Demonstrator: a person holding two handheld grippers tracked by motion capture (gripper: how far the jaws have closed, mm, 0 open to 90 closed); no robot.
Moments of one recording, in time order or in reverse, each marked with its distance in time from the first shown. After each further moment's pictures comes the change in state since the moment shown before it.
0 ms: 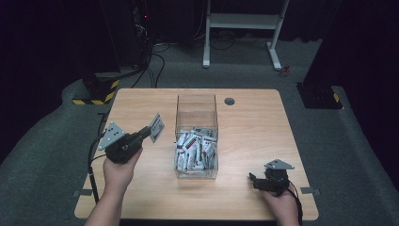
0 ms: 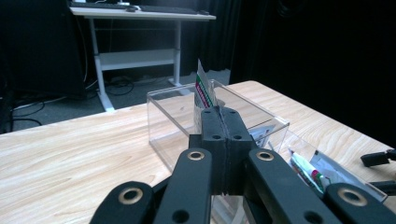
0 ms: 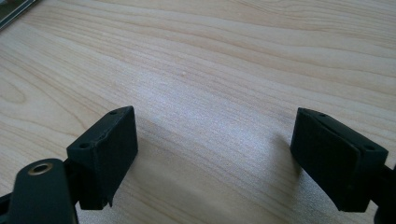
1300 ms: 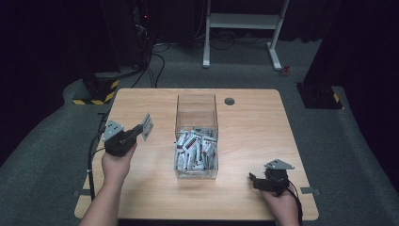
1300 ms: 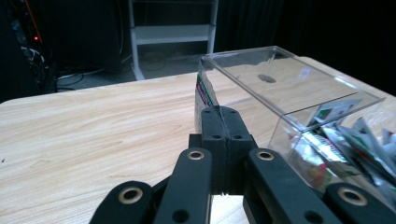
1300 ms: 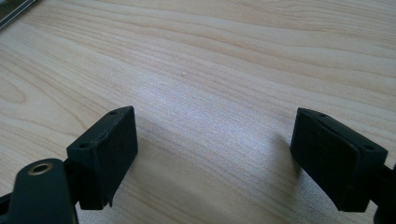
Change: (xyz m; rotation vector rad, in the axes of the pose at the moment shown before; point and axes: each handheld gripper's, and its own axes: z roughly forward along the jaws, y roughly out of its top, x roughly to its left) left arm 0.048 -0.033 0.029 0.093 0.136 -0.030; right arm 0.000 0.000 0.000 0.000 -0.001 -0.001
